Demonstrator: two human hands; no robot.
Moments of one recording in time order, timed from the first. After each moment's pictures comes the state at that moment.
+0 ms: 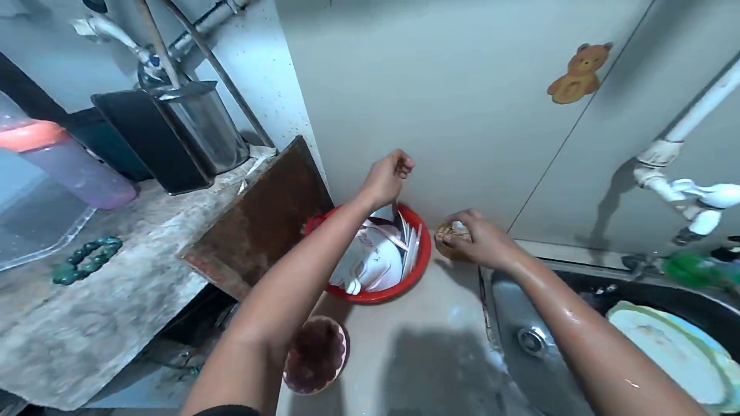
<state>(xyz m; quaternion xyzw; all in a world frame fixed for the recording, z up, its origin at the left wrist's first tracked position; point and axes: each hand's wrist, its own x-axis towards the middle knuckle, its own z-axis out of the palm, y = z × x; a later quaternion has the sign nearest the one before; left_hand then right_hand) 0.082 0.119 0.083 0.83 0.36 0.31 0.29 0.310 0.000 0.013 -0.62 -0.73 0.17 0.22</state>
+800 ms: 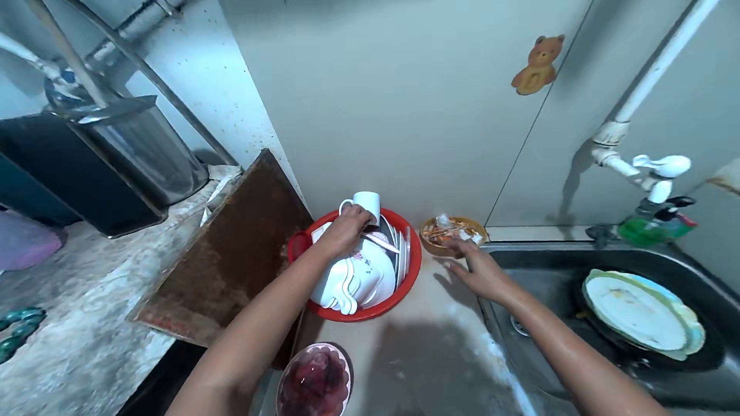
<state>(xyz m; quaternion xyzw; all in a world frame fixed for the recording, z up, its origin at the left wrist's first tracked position) 0.015 0.149 -0.013 0.94 0.31 0.15 0.09 0.306 -0.036 -0.060 -0.67 -0.66 0.20 0.29</state>
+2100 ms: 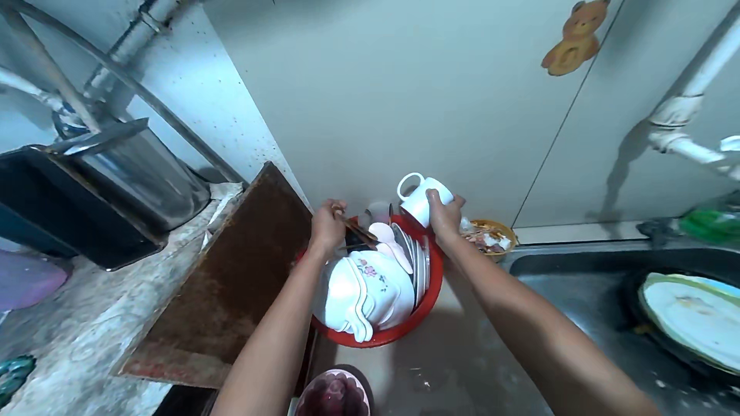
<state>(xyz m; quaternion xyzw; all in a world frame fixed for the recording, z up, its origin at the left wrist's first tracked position) -0.002 0.181 0.009 0.71 0.56 0.31 0.28 0.240 0.140 -0.052 -0.70 -0.23 0.27 0.62</state>
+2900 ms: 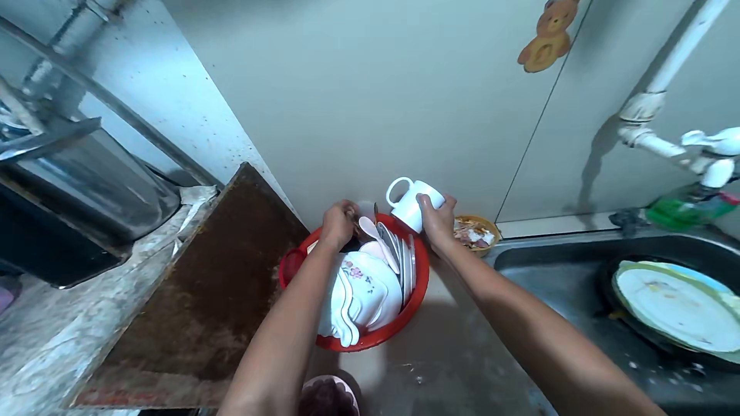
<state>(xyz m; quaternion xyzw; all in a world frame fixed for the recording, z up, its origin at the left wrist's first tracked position) 0.045 0.206 -0.020 0.79 0.52 0.21 0.24 0.250 0.118 -0.058 -0.67 -0.27 0.27 0.64</state>
